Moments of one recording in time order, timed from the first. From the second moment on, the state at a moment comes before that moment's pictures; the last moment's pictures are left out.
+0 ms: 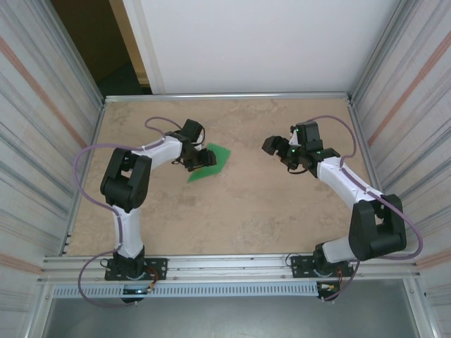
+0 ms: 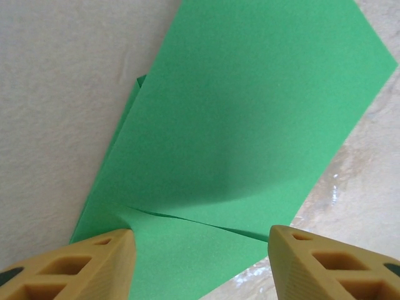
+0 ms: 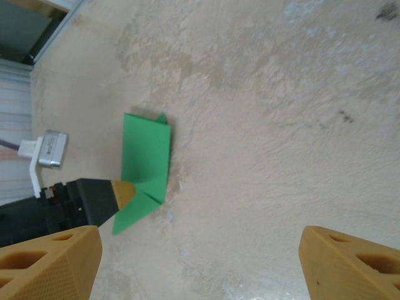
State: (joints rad) left arm -0.43 1.99 1.35 -0.55 0.27 -0.54; right arm 0.26 1.42 0.94 -0.30 -0.34 0.75
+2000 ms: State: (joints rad) left arm -0.53 1.93 1.13 -0.31 0.46 -0.86; right arm 0.46 1.65 0.81 -0.07 -0.43 1.14
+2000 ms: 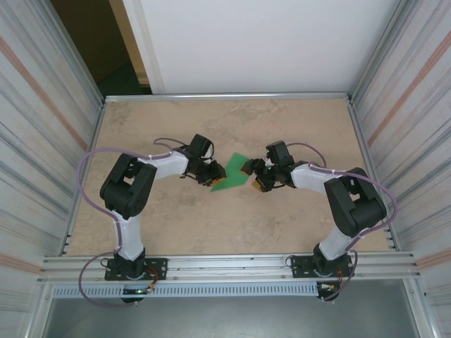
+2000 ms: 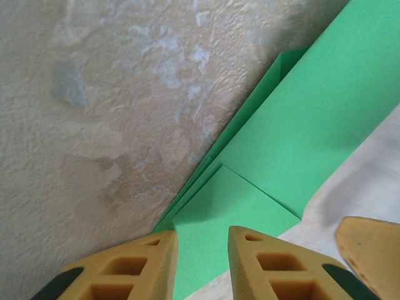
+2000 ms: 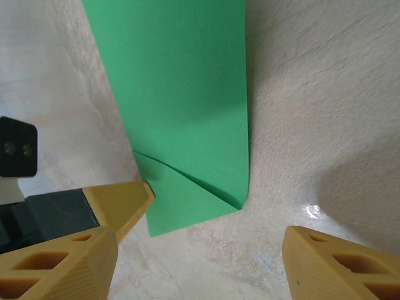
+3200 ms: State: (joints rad) left arm -0.51 1.93 1.09 -0.23 0.52 -0.92; right arm 0.48 1.78 0.86 -0.02 -0.45 1.18
